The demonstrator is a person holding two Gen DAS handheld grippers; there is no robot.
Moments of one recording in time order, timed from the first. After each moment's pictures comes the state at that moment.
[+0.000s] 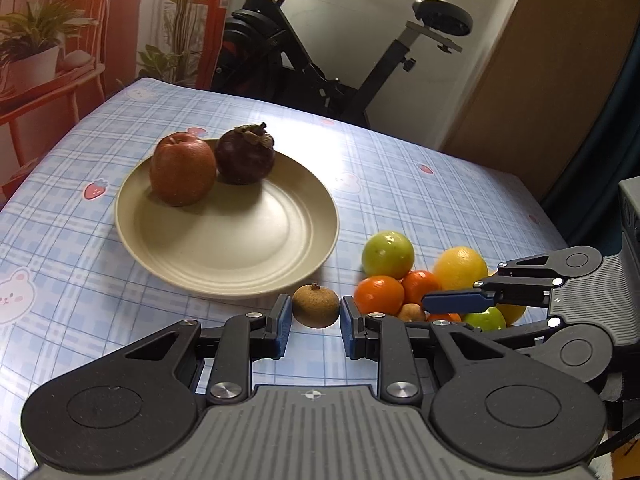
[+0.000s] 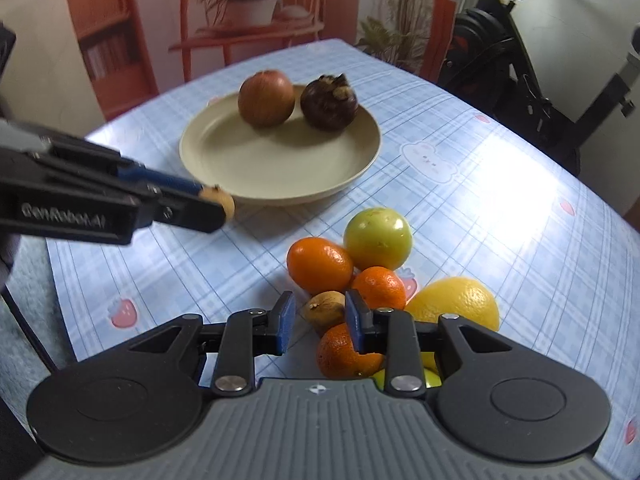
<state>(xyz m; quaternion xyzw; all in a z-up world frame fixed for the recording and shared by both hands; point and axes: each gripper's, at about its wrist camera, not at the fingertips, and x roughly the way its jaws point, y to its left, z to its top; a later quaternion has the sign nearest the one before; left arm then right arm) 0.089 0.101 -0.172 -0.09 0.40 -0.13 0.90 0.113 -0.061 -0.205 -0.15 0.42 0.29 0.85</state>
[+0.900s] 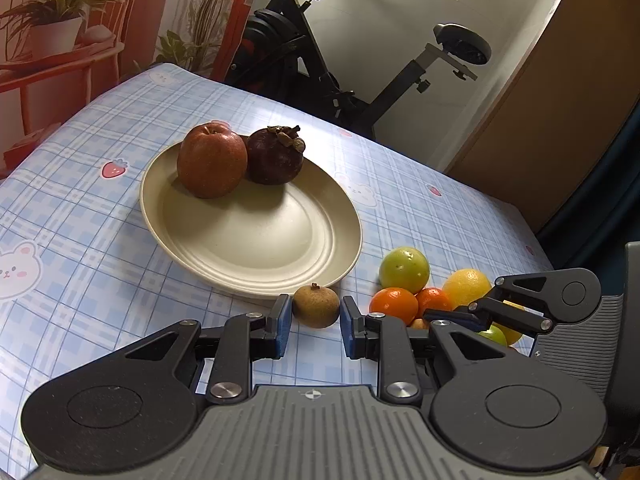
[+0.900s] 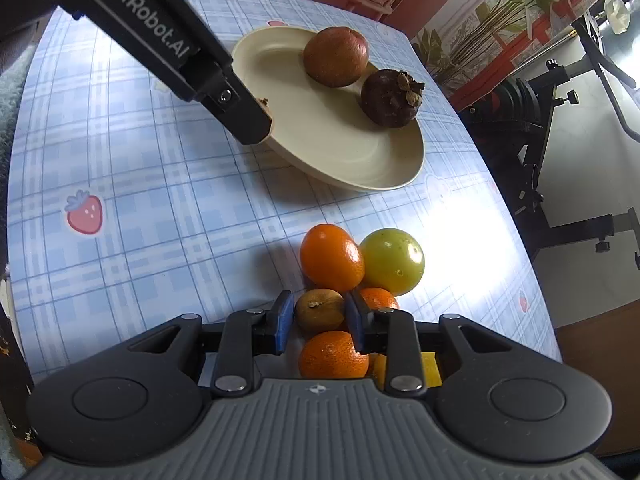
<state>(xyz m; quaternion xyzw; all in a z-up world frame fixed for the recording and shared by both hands) 0.089 0.130 -0.178 -0.14 0.39 -0.12 0.90 0.099 -0.009 -0.232 -0.37 0.37 0.28 0.81</state>
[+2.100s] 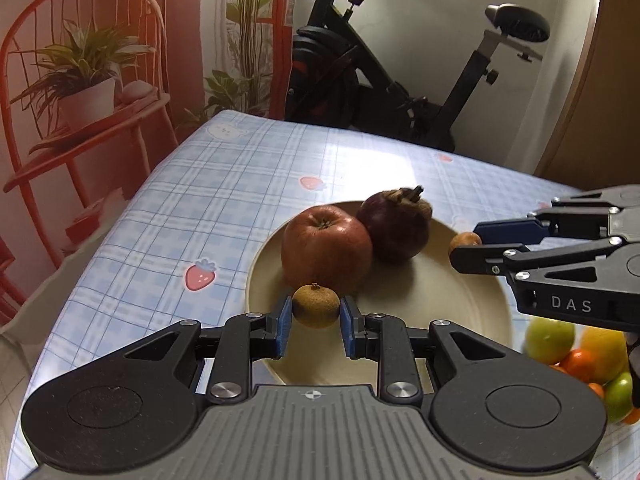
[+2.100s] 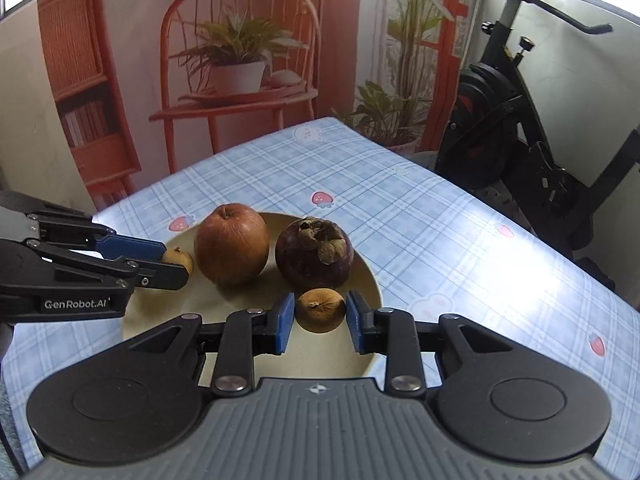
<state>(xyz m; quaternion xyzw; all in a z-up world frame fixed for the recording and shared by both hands) 0.171 0.158 -0.171 -0.02 0.39 -0.03 0.92 0.229 0.003 -0.192 -0.11 0.34 0.31 0.88</state>
